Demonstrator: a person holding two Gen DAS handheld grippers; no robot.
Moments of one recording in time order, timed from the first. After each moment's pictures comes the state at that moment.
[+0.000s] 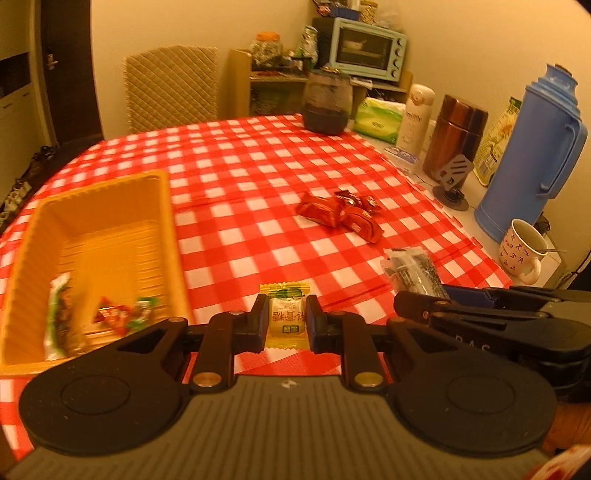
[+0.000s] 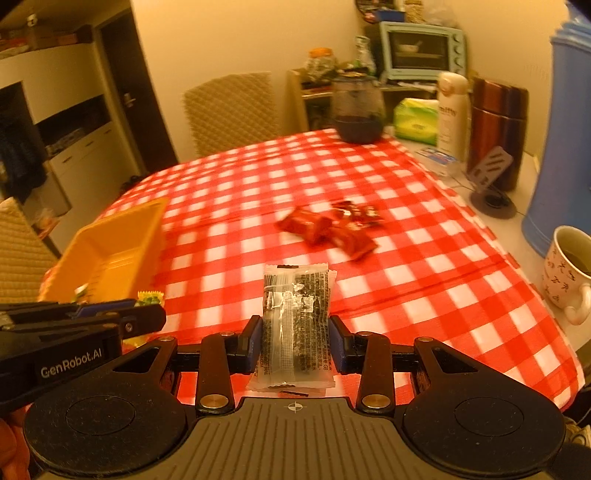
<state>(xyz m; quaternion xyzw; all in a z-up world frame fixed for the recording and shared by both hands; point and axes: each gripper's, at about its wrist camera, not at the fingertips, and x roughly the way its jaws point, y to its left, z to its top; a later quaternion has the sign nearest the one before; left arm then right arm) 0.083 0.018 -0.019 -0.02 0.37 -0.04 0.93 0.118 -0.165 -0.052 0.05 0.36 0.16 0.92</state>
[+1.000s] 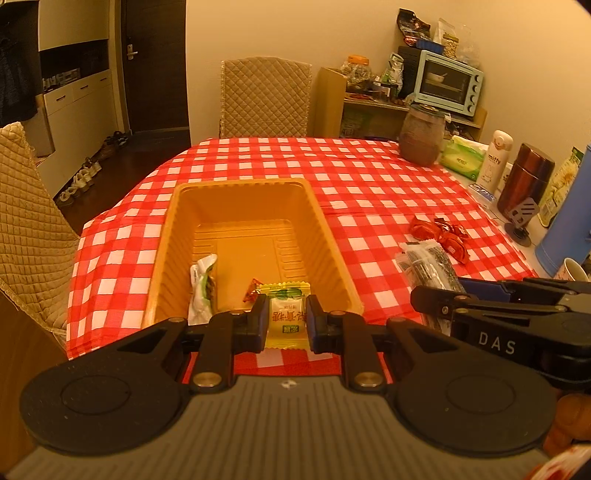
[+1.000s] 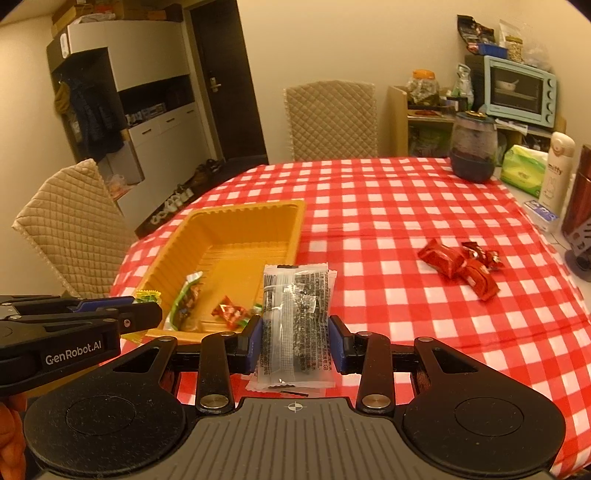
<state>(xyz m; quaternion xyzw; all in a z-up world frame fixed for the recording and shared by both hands) 0.023 0.130 0.014 -0.05 0.35 0.07 0.93 0.092 -0.056 -0.022 0.00 0.34 0.28 0.90</state>
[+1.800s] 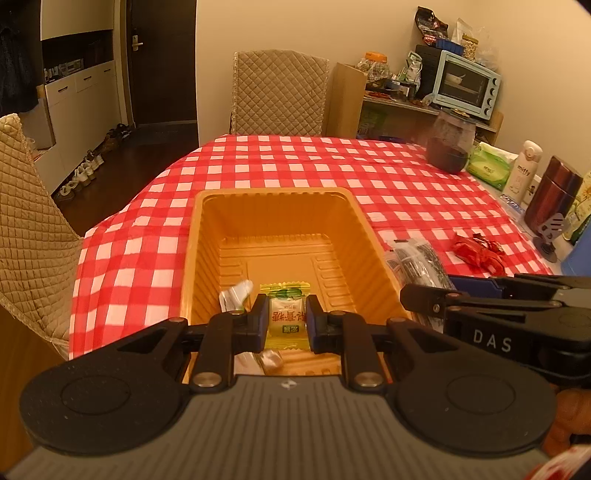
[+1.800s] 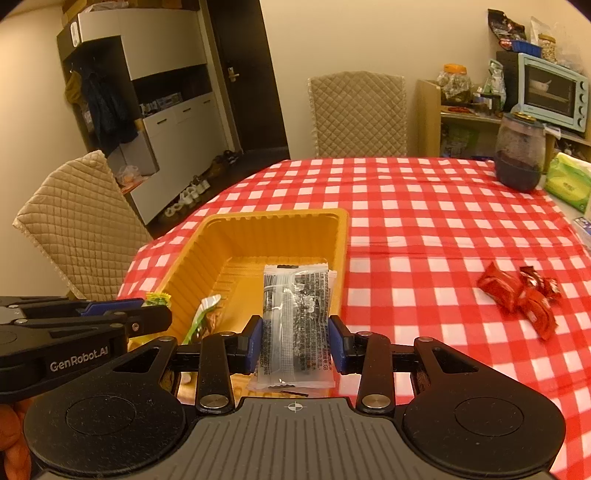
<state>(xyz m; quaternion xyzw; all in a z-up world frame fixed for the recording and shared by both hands) 0.081 0.192 -0.004 -0.06 0.36 0.07 0.93 0.150 0.013 -0.039 0.00 0.35 0.31 0.89</state>
